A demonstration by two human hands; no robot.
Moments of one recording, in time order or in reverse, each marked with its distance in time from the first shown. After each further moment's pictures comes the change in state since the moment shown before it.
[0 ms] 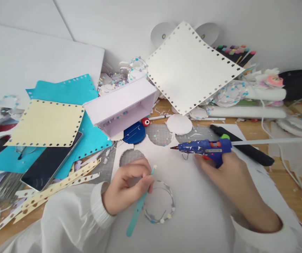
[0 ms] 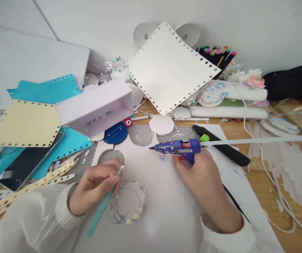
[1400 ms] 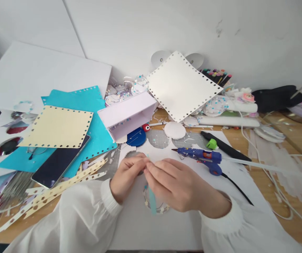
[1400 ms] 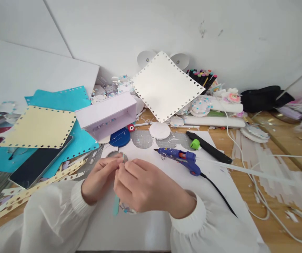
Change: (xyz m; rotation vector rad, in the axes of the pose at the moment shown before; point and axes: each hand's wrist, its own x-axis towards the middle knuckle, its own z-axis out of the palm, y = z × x) left_hand 0.001 -0.012 0.002 -0.347 0.201 -0.222; right_hand -0.006 -0.100 -0.003 -0.038 0.171 -1.324
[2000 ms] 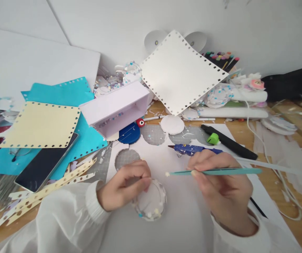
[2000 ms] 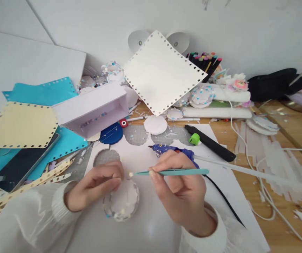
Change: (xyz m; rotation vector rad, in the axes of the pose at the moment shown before) left_hand -0.002 0.013 0.000 0.380 -0.418 0.122; right_hand -0.040 -0.004 -0.016 0.907 0.631 1.011
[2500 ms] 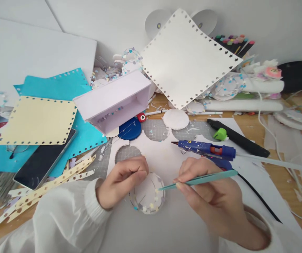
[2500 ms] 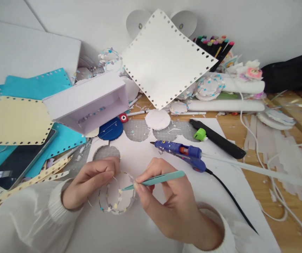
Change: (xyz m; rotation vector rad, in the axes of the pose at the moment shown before) left_hand 0.001 -0.001 0.000 -0.142 0.121 -0.054; right_hand -0.018 -0.001 0.004 0.061 -0.262 0.288
